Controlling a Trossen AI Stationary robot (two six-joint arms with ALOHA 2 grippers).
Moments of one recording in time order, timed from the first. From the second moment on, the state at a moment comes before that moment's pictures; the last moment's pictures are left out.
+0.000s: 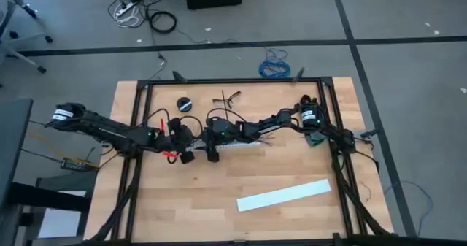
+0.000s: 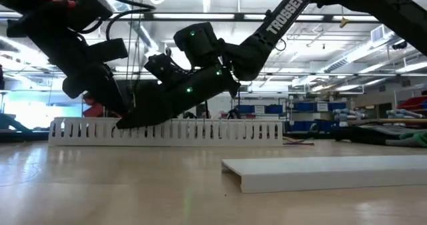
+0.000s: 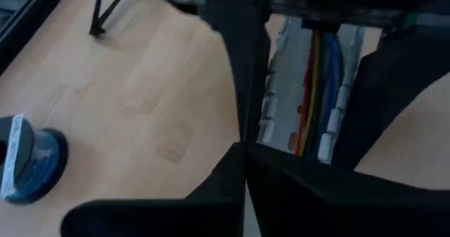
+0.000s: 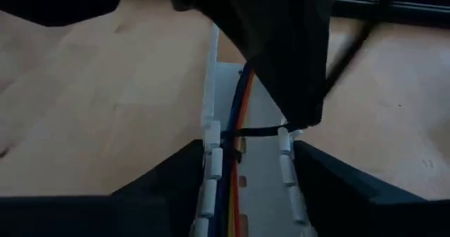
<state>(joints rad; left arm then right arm) -0.14 1.13 0.42 -0.17 -0.50 -0.29 -0.06 2.35 1.51 0.47 -0.09 -0.13</state>
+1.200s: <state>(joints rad) -0.11 1.20 0.42 -0.14 -0.52 -0.26 -0.06 2.35 1.51 0.46 -0.09 -0.13</state>
